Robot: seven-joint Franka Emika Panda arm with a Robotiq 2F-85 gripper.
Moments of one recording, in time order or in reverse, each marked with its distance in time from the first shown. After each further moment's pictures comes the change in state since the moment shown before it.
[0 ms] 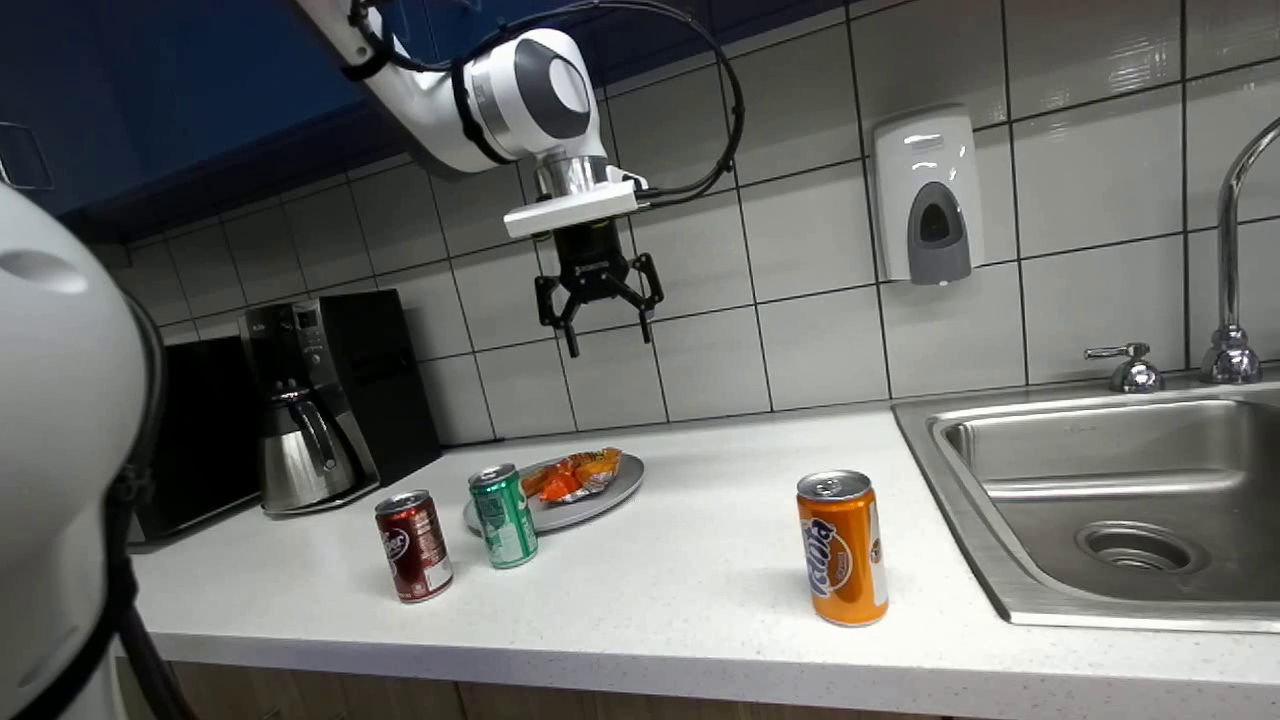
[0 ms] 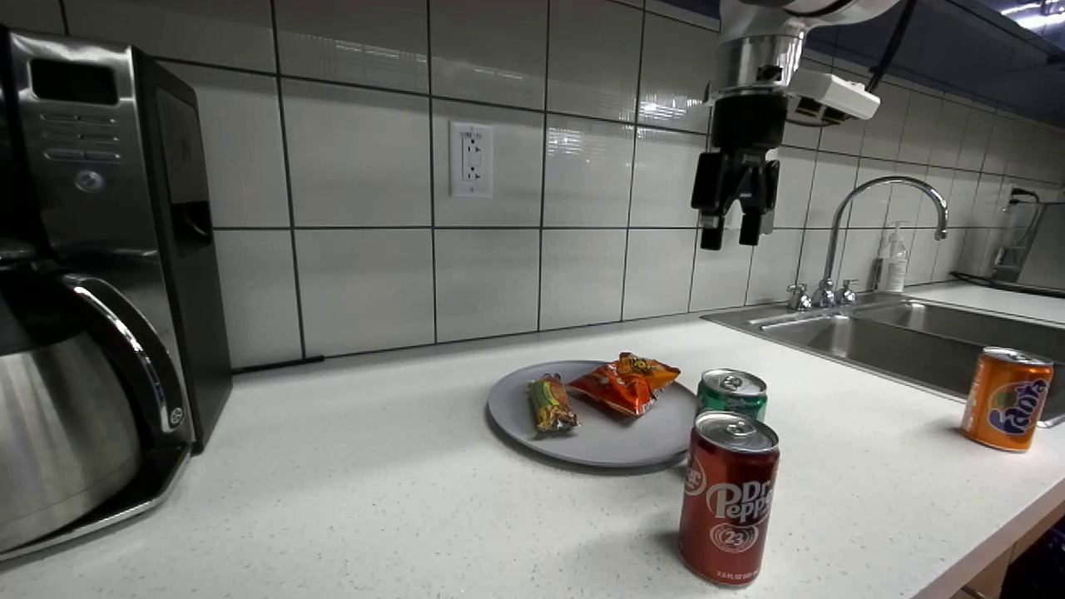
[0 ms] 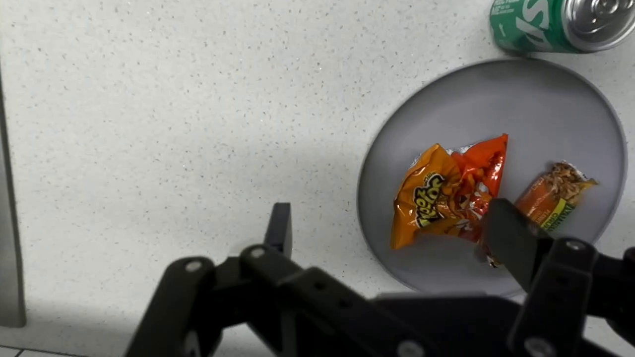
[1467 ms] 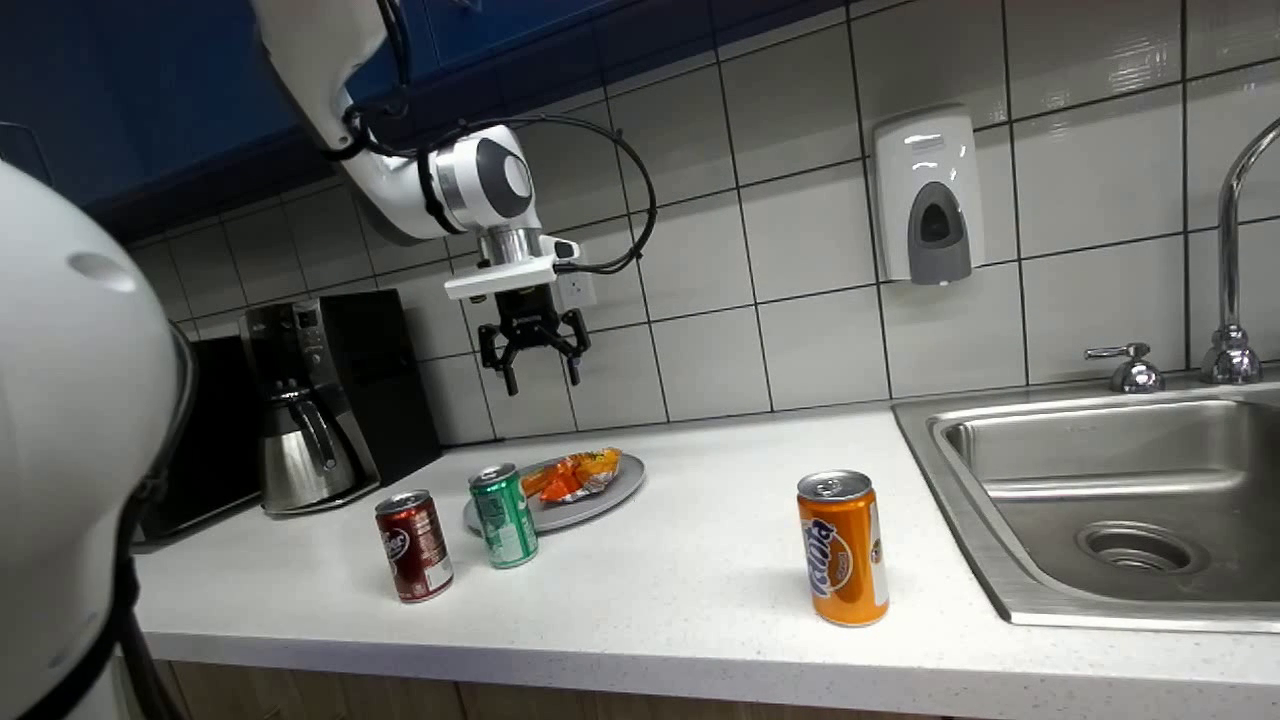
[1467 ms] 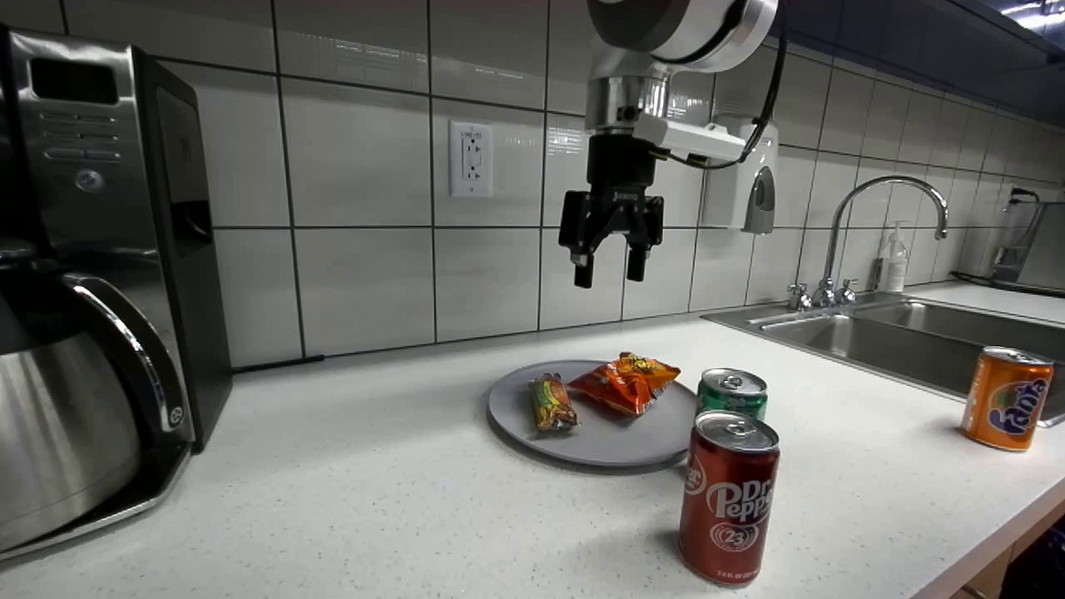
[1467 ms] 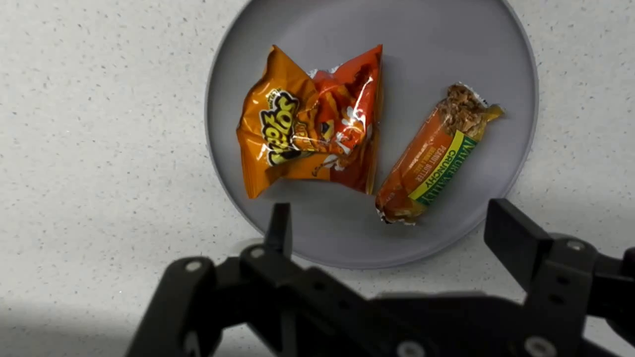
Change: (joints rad) arm 0.093 0.235 0.127 0.185 0.001 0.046 0.222
